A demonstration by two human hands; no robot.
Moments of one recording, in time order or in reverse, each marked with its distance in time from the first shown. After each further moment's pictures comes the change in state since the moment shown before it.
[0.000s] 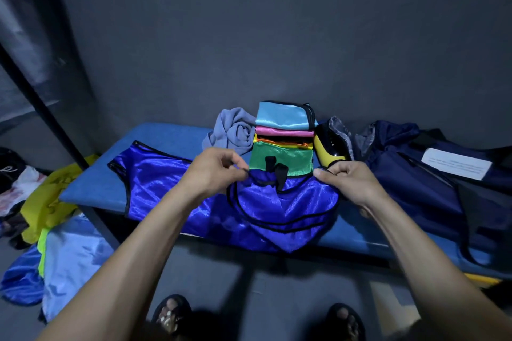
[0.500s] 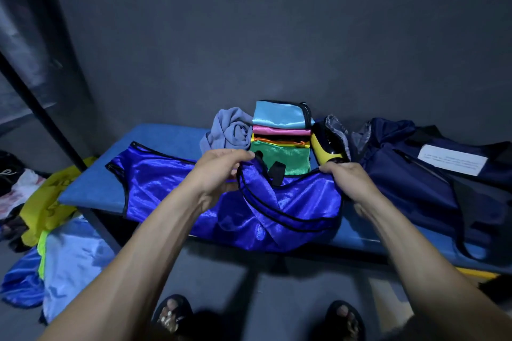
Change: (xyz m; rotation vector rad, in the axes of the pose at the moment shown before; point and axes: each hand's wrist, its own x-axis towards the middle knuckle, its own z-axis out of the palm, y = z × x) left_hand -0.009 0.020 0.016 -0.576 -0.063 -0.178; right_hand -0.007 -0.009 0.003 0.043 0.061 0.154
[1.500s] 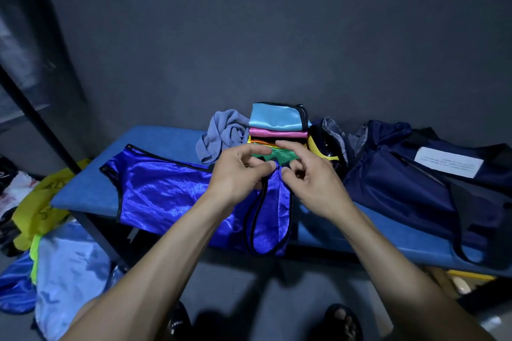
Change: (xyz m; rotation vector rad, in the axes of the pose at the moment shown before) left_hand 0.004 -0.010 0.035 0.252 0.059 0.263; right_hand -0.031 -0.019 0.039 -0.323 -0.118 -0.789
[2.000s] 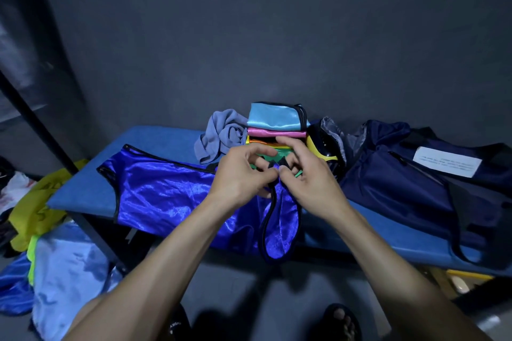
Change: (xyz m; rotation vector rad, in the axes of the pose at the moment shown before) left_hand -0.008 0.011 0.005 0.123 -0.042 0.076; right_hand 0.000 -0.002 0.003 0.067 0.002 0.007
